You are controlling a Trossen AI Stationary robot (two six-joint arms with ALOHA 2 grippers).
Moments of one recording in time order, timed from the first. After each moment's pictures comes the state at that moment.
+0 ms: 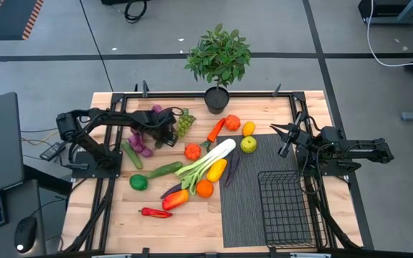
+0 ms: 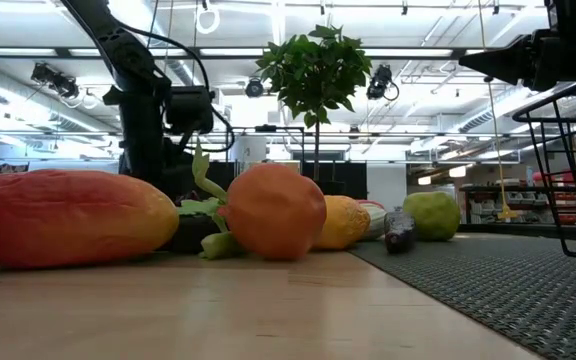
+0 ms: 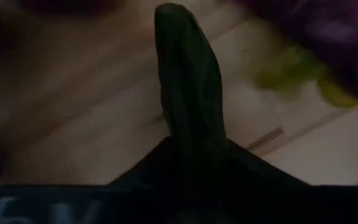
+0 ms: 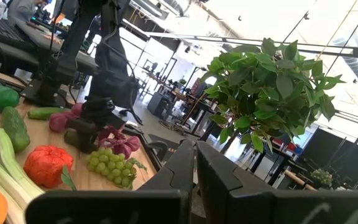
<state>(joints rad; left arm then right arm) 0.46 1.58 0.75 -0.47 -0.10 -0.54 -0.01 0.02 0.10 0.14 0.37 -0.59</state>
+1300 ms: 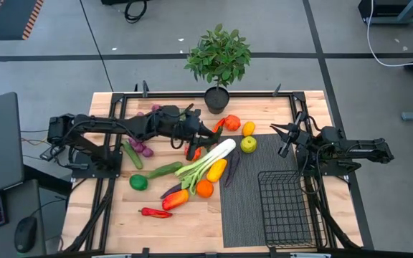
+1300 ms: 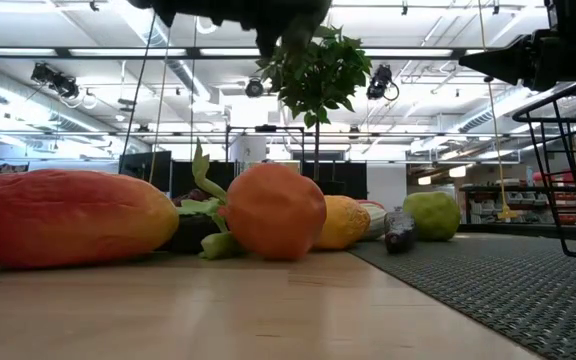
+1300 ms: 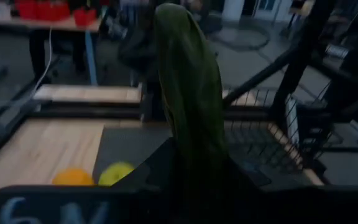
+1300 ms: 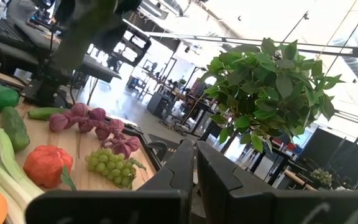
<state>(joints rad) 0.11 1.46 1.05 0.25 0.23 -0.04 -0.01 0.02 0.10 0.14 0.37 -0.59</state>
